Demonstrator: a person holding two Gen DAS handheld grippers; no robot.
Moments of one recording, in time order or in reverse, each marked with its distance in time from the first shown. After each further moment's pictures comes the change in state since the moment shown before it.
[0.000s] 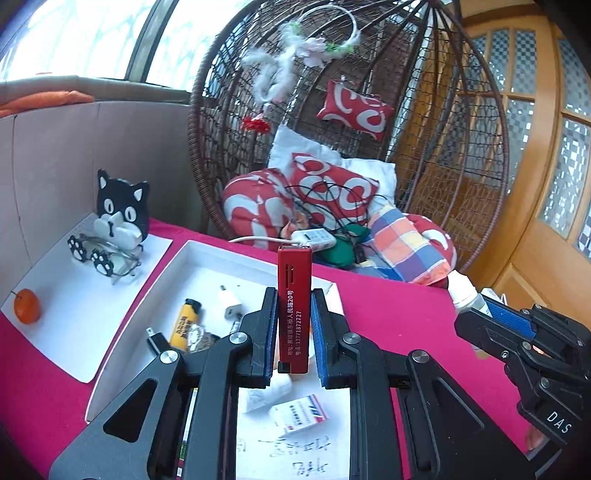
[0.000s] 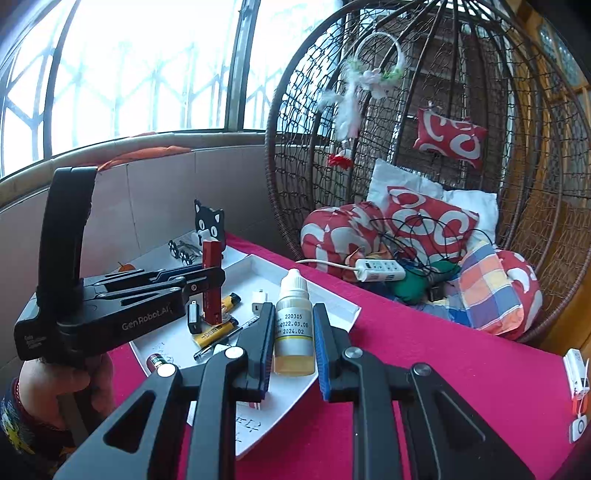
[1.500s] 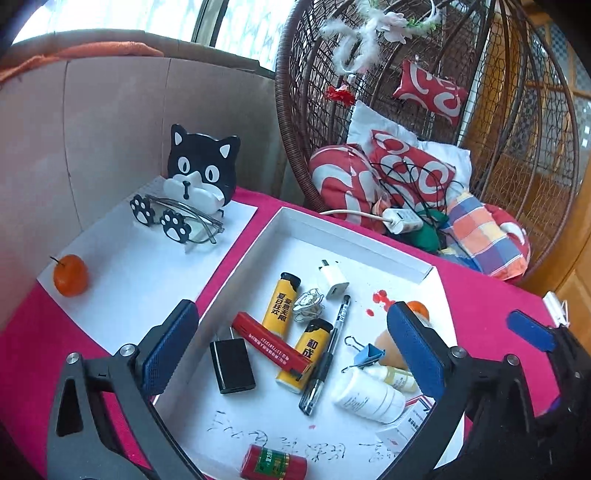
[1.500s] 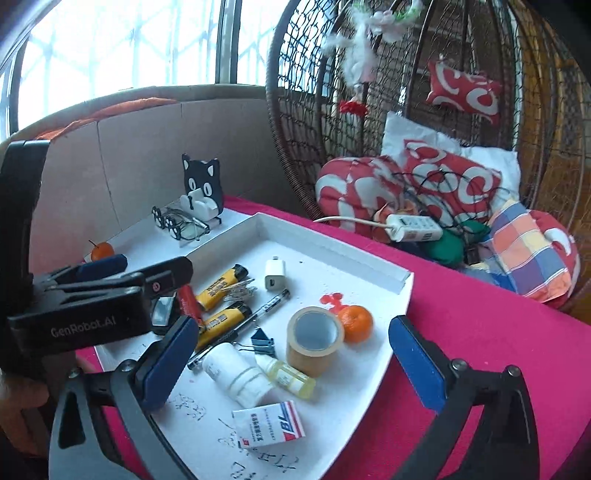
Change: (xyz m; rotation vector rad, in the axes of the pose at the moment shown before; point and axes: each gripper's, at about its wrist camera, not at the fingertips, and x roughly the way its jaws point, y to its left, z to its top) left arm 0.030 0.064 -0.020 -0.055 0.074 0.254; right arm 0.088 0.030 -0.029 0.050 0.106 -0.035
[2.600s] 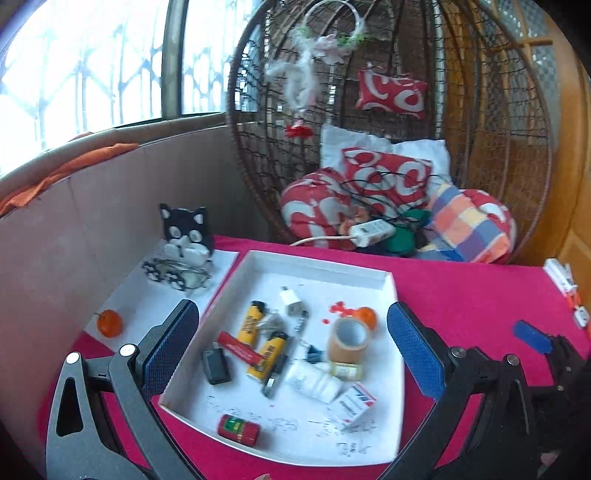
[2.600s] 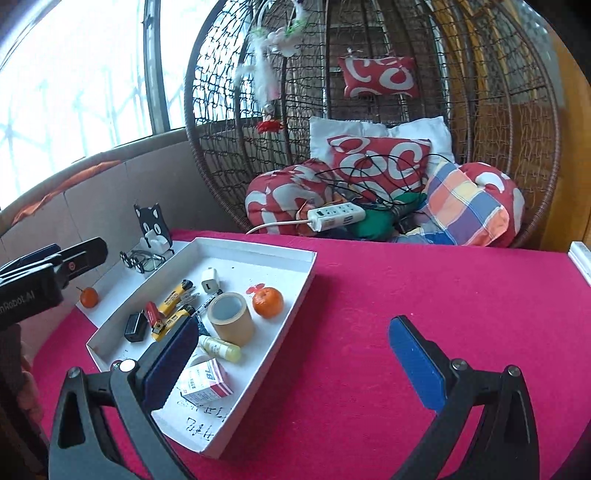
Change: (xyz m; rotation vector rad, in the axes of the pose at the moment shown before) left arm -0.082 -0.092 0.008 0.197 -0.092 0.043; right arm -0.065 -0.087 -0.033 0.270 -0.070 -0.060
